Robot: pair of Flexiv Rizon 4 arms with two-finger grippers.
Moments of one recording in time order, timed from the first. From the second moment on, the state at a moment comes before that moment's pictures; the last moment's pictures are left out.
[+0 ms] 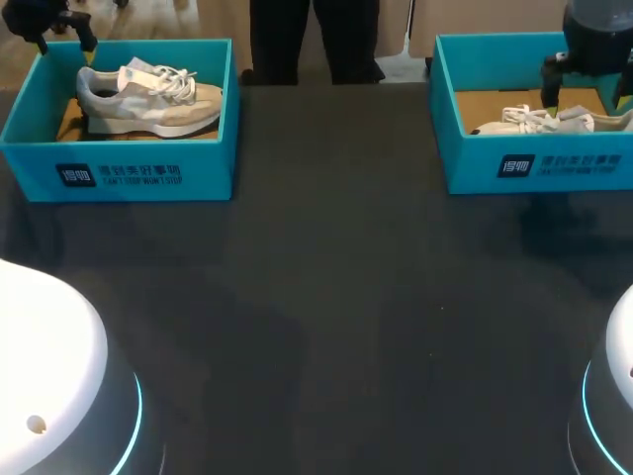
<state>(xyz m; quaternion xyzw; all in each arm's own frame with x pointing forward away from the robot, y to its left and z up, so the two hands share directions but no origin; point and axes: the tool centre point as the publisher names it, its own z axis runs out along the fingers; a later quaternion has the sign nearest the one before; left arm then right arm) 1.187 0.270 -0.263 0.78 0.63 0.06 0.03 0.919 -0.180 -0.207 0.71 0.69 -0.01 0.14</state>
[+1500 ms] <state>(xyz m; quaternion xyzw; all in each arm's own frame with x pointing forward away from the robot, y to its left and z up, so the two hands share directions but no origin) 1.208 0.264 -0.316 0.80 0.60 0.05 0.04 0.919 -0.180 -0.207 0.71 0.69 -0.01 0.14</state>
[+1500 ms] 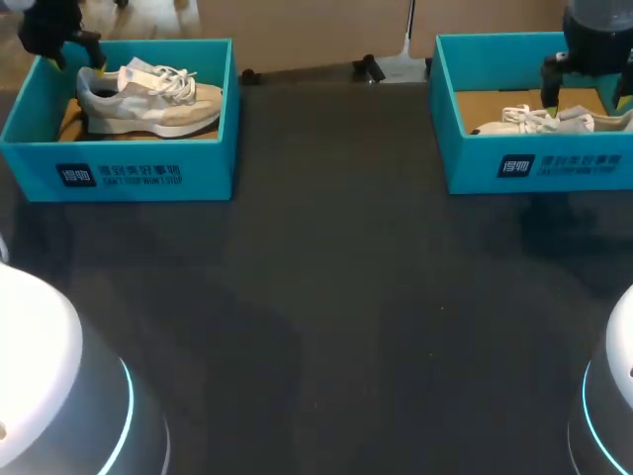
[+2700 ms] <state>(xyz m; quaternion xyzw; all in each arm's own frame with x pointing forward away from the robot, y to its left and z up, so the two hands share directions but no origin) 1.198 0.270 -0.371 0.77 0.63 0.02 0.02 0.919 -0.180 -0.207 0.71 0.69 -0.01 0.14</state>
